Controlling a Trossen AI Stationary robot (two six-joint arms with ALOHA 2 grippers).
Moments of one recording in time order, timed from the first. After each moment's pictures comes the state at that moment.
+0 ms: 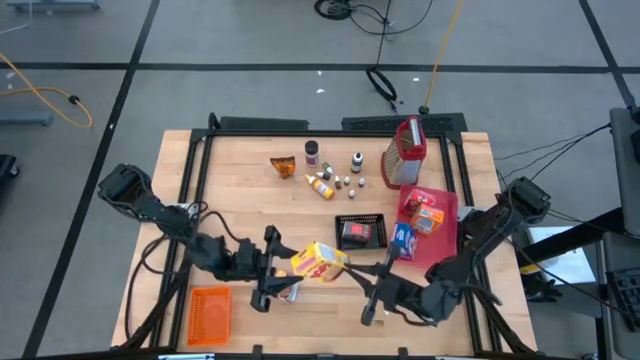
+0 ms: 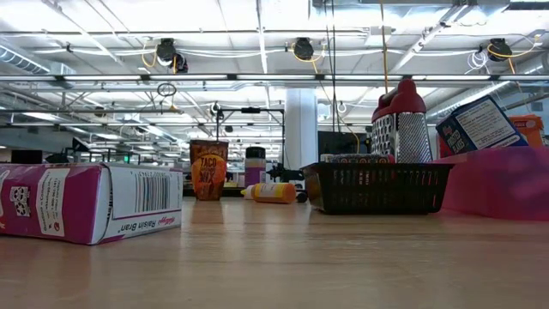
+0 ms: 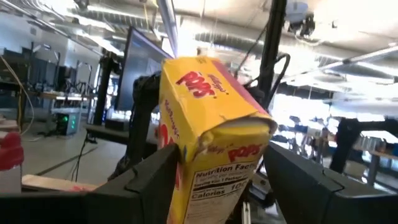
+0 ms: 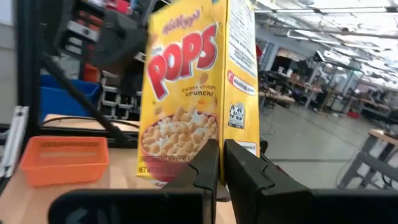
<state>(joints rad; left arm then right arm) -0.61 1.51 0.78 1.16 -0.53 0.02 0.75 1.62 1.10 0.59 1.15 -0.28</state>
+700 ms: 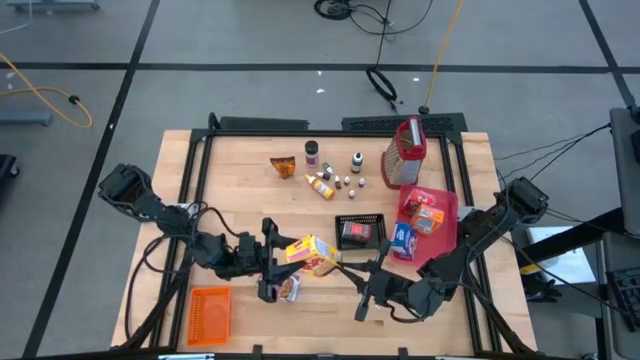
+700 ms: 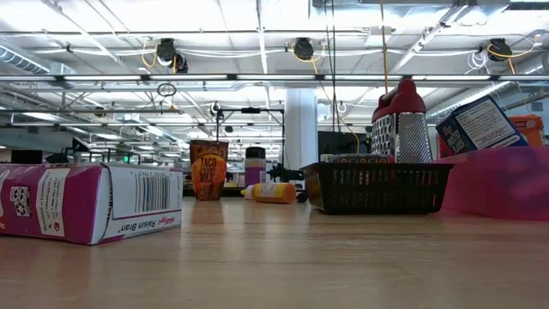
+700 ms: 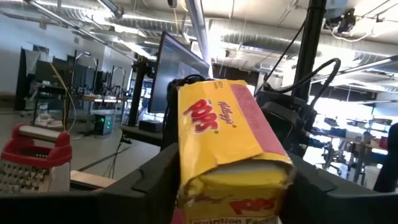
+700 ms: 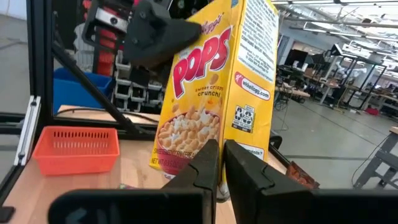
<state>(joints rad) -0.58 1.51 0.78 1.18 -0.65 0.06 0.71 1.63 1.10 0.51 1.05 -0.20</state>
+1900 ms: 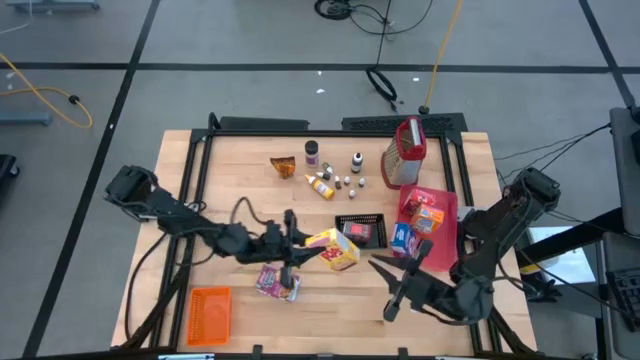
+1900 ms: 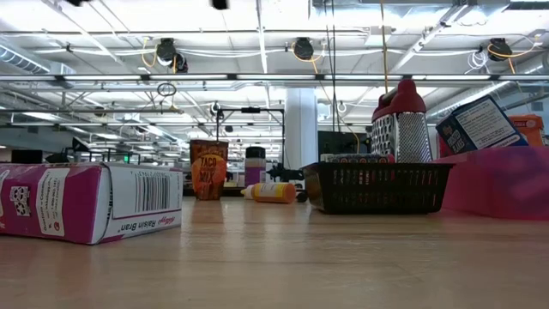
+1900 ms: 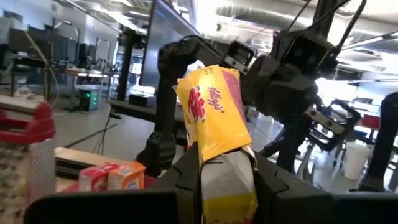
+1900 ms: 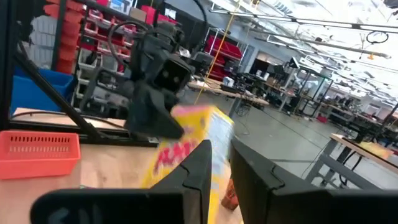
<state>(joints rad) -0.40 1.60 0.83 1.04 -0.41 -0.10 0.87 1.48 1.10 0.53 1.34 -0.44</state>
